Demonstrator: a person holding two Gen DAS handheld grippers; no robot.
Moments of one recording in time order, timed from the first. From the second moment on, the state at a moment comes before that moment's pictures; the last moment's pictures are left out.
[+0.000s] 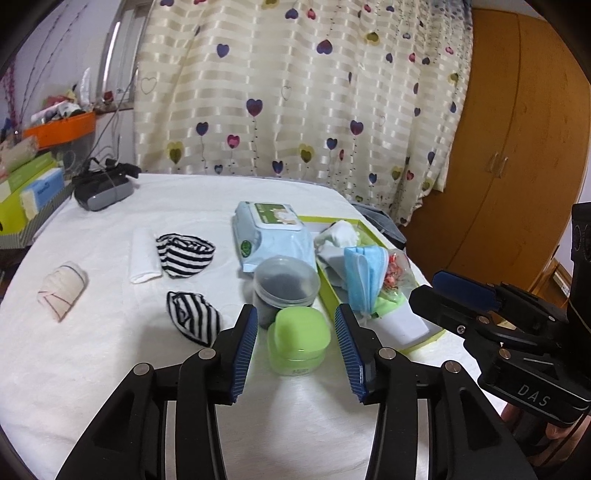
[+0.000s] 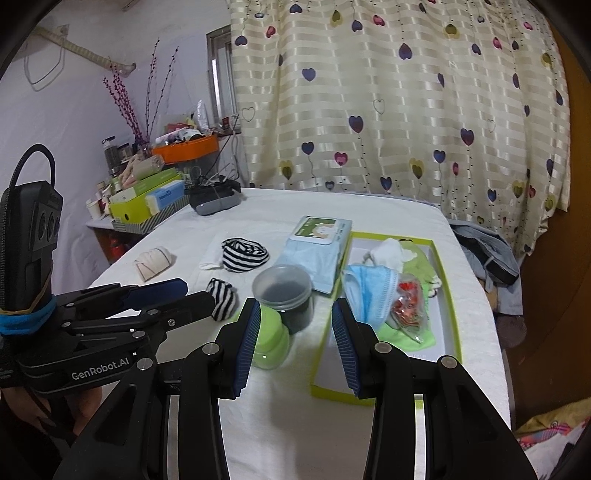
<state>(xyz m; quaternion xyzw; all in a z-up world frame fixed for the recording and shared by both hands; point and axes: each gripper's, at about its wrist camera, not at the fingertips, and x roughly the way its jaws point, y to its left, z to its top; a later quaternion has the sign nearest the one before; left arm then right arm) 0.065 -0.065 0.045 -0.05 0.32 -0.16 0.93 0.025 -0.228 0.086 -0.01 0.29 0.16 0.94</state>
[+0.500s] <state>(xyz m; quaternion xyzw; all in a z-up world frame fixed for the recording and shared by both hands) 0.069 -0.044 0.044 -0.06 0.32 -0.15 0.93 0.034 -0.205 0.085 -0.02 0.30 0.18 0.94</state>
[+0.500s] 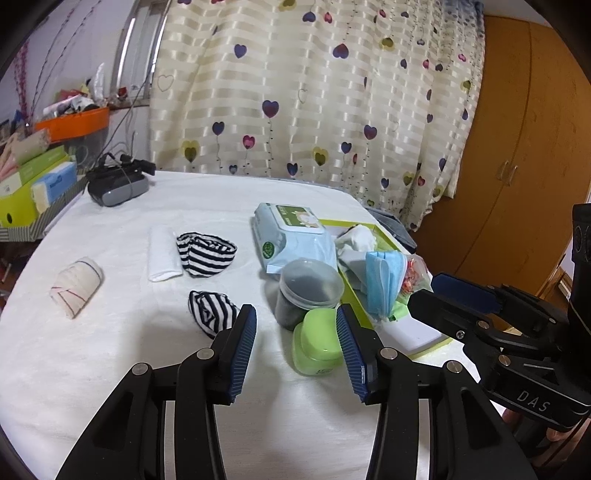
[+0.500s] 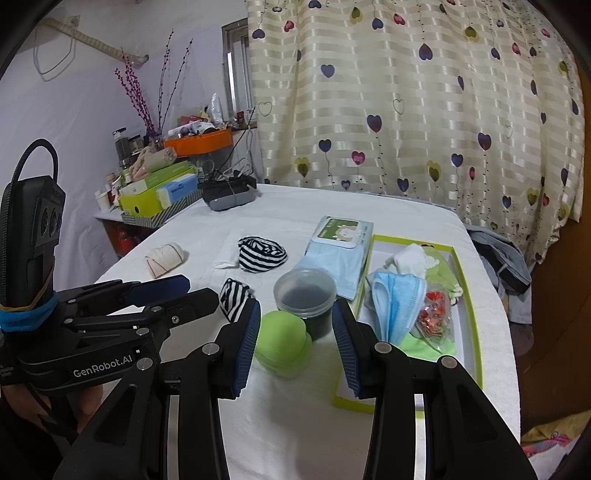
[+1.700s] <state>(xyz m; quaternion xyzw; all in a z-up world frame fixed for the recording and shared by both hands) 0.086 0.040 0.030 -0.10 0.32 -0.07 0.94 0.070 -0.128 0.067 -0.07 0.33 0.26 0.90</state>
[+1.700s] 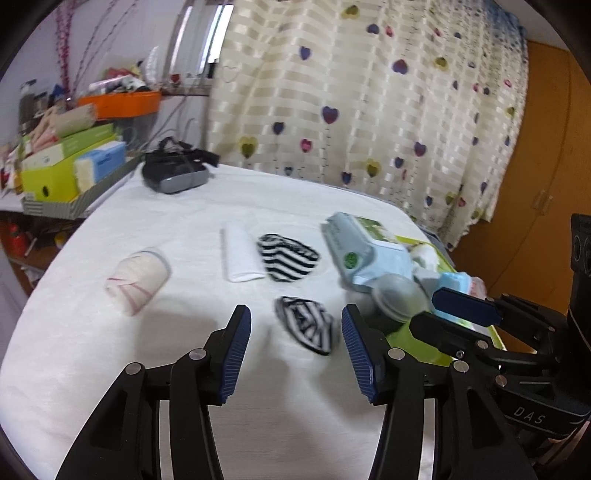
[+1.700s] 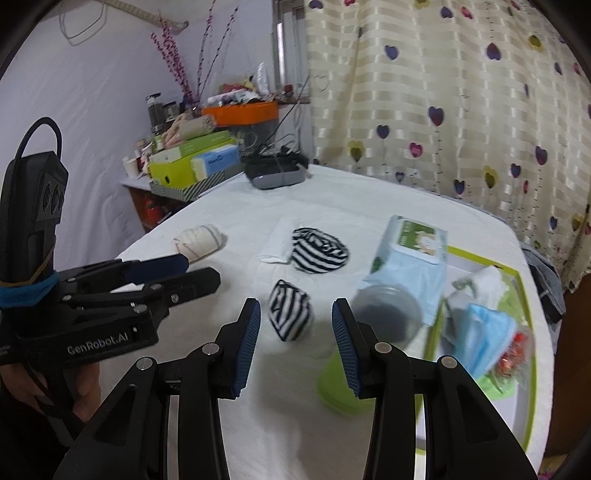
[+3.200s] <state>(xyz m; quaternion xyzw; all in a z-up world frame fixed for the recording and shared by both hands) 0.183 0.153 -0.030 -0.04 0.39 0.04 0.92 0.150 -0.040 -0.019 -0.22 0.46 0.21 0.84</state>
